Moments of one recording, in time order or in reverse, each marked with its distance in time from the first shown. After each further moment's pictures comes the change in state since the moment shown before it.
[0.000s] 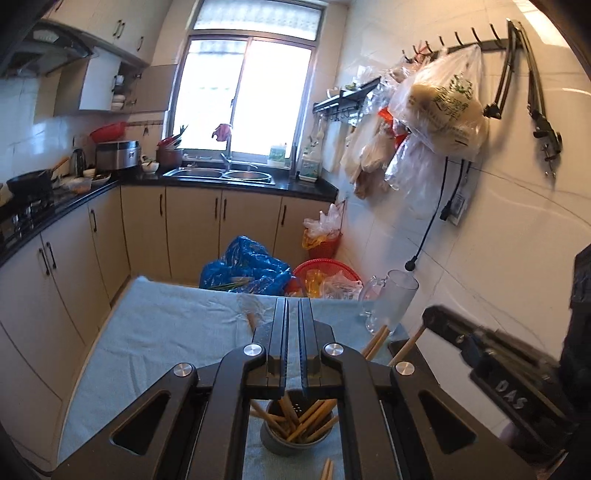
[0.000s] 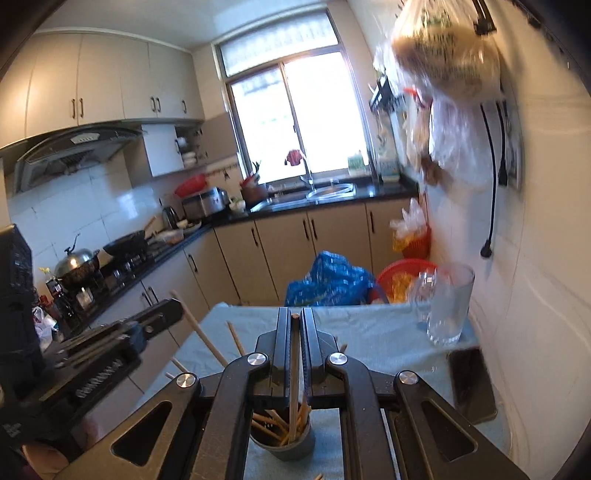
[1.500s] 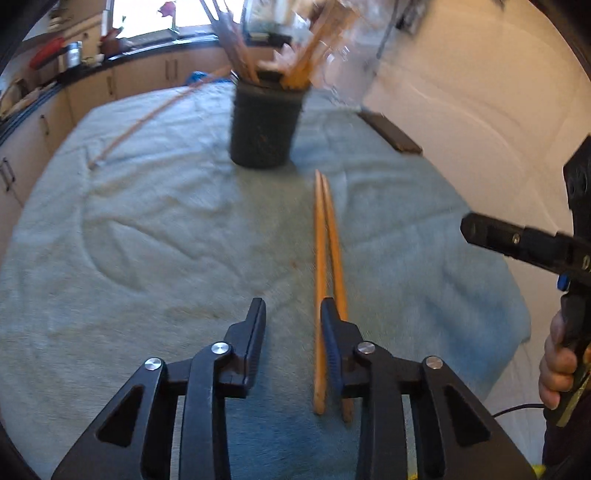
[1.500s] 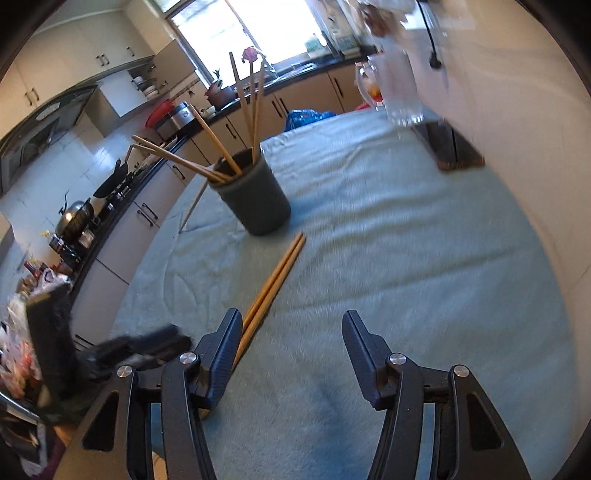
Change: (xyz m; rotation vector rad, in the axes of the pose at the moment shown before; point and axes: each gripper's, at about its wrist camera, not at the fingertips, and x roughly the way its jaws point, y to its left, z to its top) left arm -0.030 0.022 -0.264 0.143 0.548 -0.167; right arm -0.068 -0.048 -0.228 0.265 0.385 0.029
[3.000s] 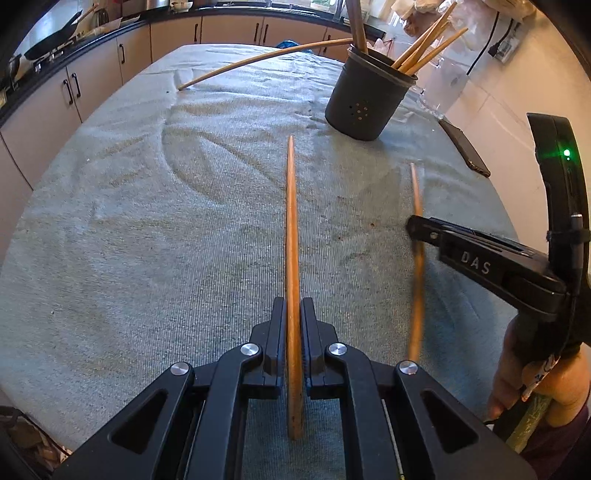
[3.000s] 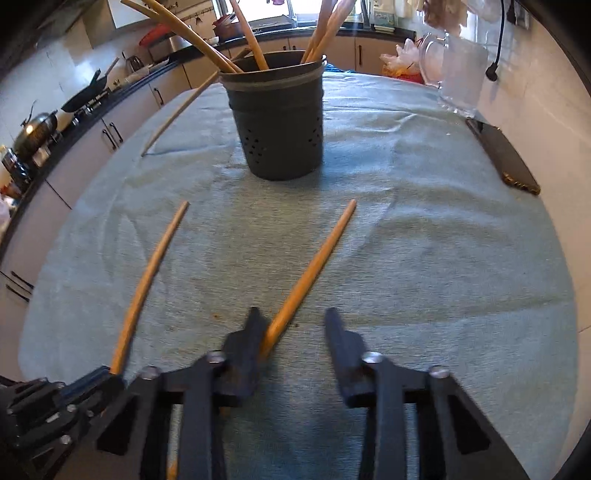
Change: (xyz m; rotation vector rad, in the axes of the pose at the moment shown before) left arm -0.013 0.032 -0.029 -0.309 0.055 0.171; right arm 0.110 0.057 0.006 -0.249 0.185 -0.245
